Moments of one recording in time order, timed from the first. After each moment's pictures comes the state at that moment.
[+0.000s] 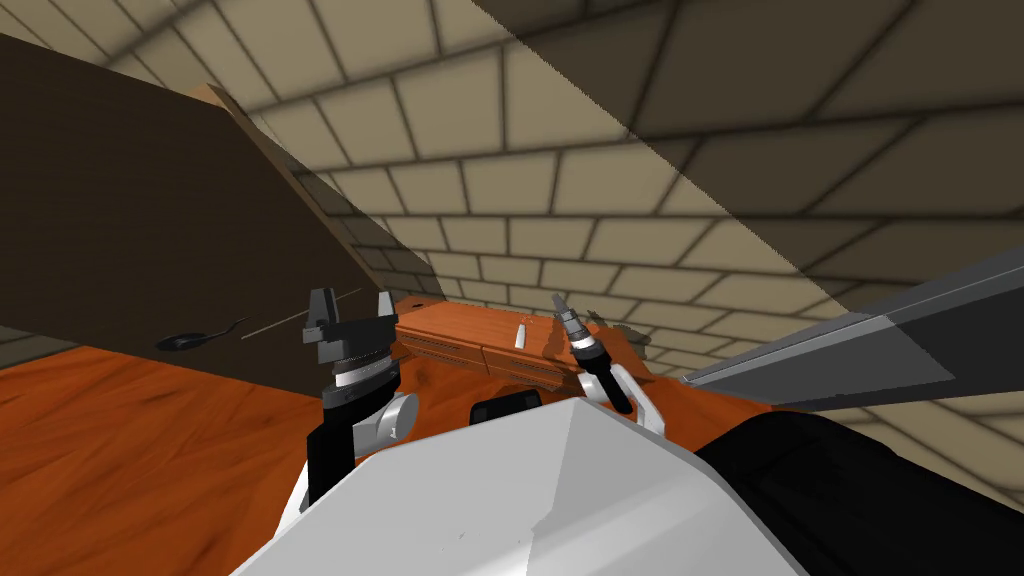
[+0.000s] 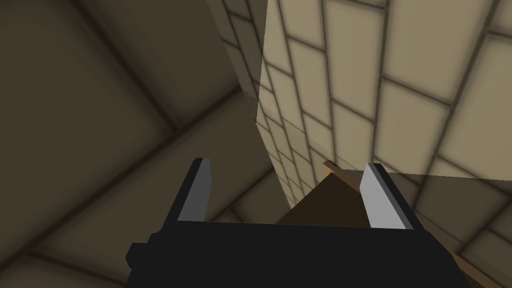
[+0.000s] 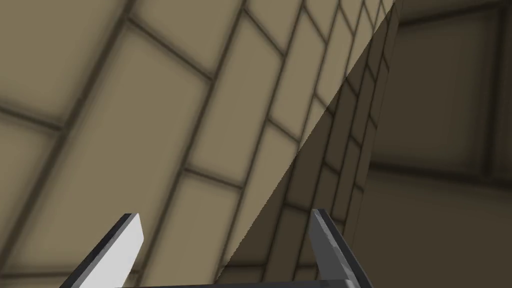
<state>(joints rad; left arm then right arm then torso) 0.46 0.02 -0.02 -2.37 0.04 -0.50 0.13 0.54 -0.24 0.01 -2.23 0.30 -0.49 0.10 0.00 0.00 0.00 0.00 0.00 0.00</state>
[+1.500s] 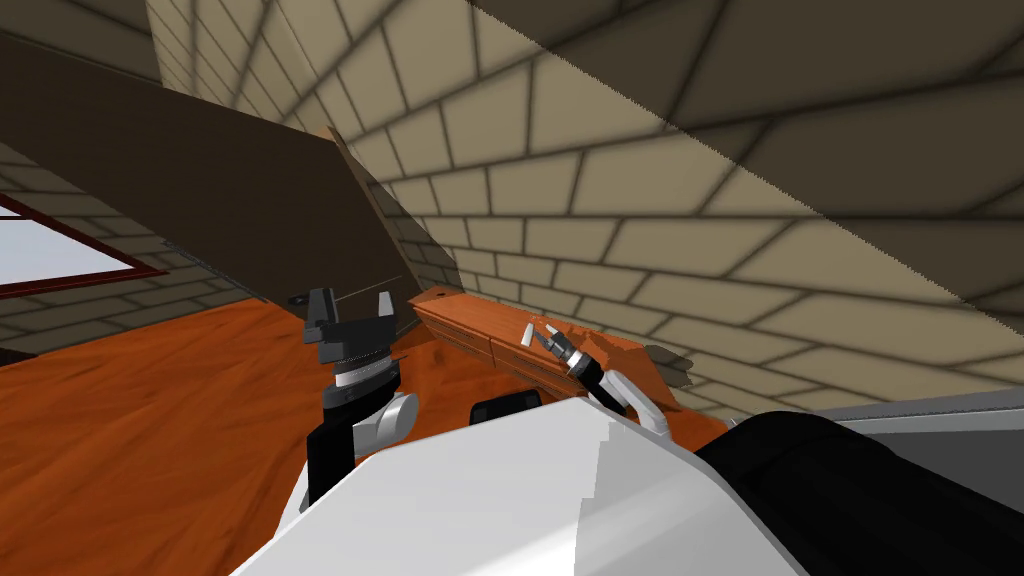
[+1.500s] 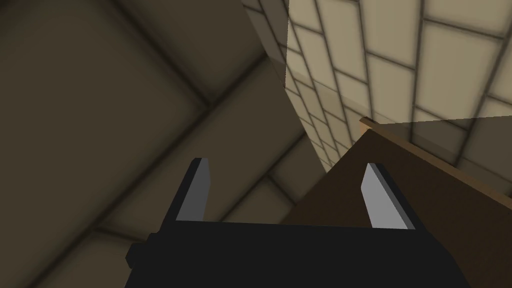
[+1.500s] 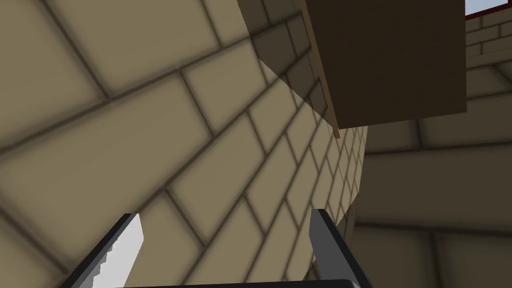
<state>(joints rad) 0.46 0.02 -0.02 -2.37 0.04 -0.50 0.13 0.55 -0.45 0.09 -1.98 0.71 -0.47 0.11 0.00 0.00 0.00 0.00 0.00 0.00</state>
